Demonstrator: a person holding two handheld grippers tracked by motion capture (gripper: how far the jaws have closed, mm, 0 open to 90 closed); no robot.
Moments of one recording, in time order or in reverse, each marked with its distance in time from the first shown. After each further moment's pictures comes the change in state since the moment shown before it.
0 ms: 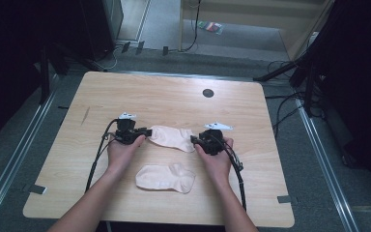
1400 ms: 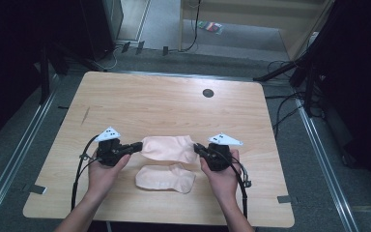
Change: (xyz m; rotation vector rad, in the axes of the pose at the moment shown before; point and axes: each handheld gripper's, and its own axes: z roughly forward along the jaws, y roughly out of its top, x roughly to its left) left arm -0.029 -0.041 -0.096 -0.116 -0.165 0.124; right arm 0.036 -0.014 -0.078 -0.082 0.081 -0.071
